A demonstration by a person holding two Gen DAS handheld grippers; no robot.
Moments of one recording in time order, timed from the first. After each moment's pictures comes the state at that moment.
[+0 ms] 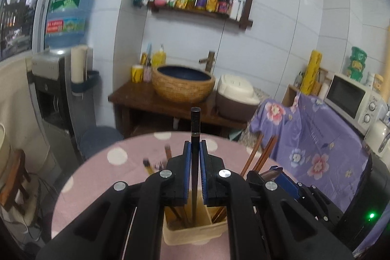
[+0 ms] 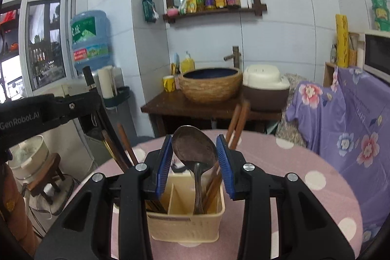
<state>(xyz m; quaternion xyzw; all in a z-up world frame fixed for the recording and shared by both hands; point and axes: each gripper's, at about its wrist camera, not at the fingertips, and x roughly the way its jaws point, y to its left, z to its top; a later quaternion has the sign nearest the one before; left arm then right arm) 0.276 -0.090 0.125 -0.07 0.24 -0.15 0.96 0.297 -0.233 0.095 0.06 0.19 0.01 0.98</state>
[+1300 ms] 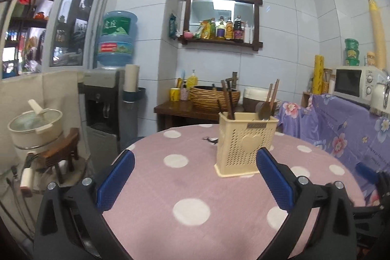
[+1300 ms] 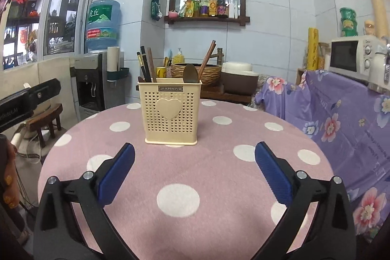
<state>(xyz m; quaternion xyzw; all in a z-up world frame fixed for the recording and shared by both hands) 0.058 -0.004 0.021 -0.02 0.11 -0.06 0.99 0.043 -0.205 -0.013 -0.02 0.14 -0.05 0.99</state>
